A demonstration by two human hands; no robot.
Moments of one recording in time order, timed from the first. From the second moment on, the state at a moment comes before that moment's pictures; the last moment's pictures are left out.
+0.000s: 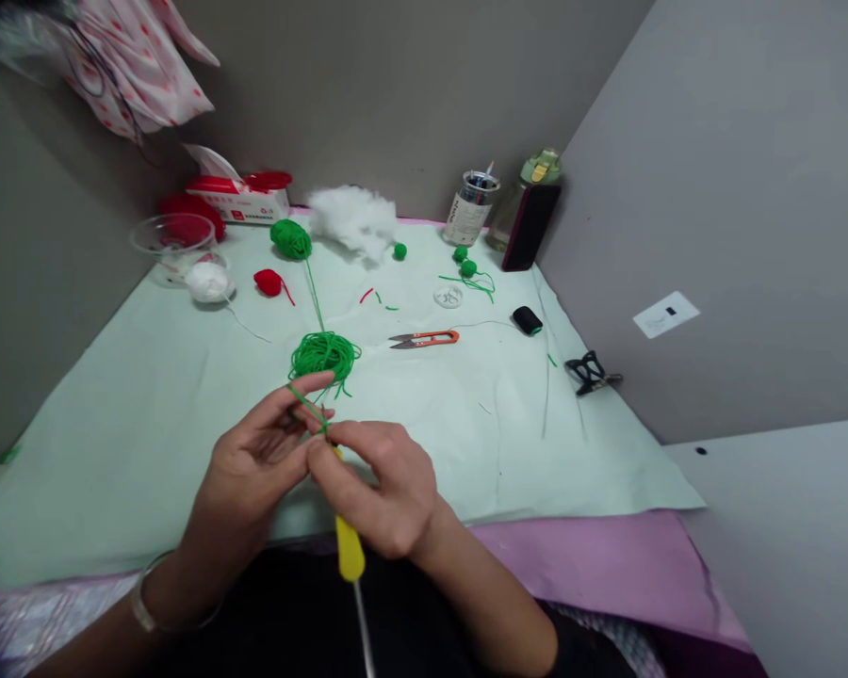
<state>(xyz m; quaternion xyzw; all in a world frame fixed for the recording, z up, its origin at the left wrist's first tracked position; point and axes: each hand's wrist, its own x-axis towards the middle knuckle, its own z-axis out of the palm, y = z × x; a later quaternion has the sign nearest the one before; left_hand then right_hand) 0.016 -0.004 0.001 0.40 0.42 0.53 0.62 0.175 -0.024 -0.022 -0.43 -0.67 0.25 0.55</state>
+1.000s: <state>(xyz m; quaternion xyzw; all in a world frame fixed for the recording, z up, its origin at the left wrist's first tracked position) 0.014 0.011 0.003 0.20 0.33 0.49 0.78 0.174 -0.011 -0.013 -0.39 -0.59 0.28 0.65</state>
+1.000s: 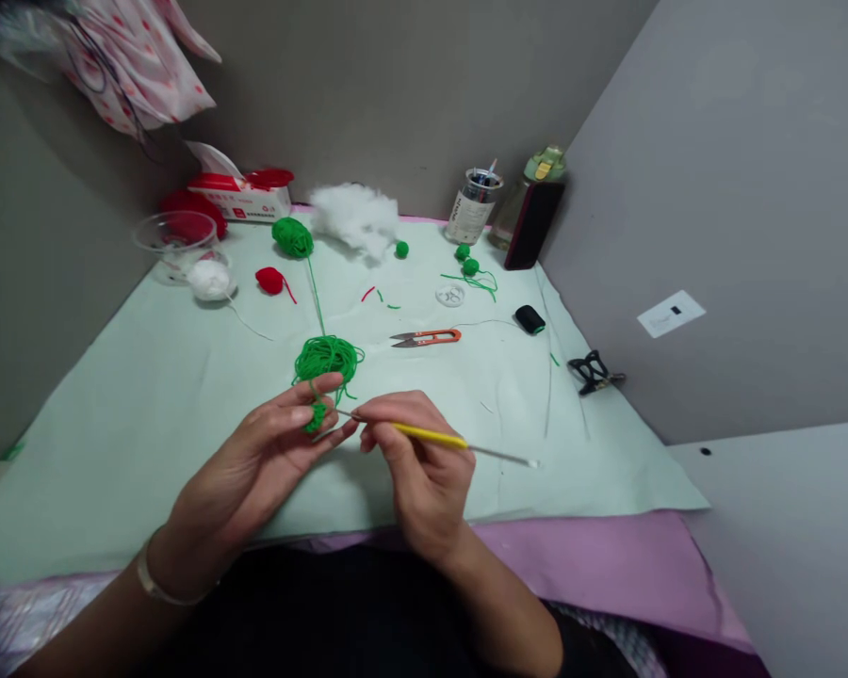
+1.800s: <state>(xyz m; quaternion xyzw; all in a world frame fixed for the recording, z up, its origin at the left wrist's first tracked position) 0.014 0.010 0.000 0.28 0.32 0.46 0.78 0.172 -0.004 -0.020 -0.32 -0.53 0.42 0.66</state>
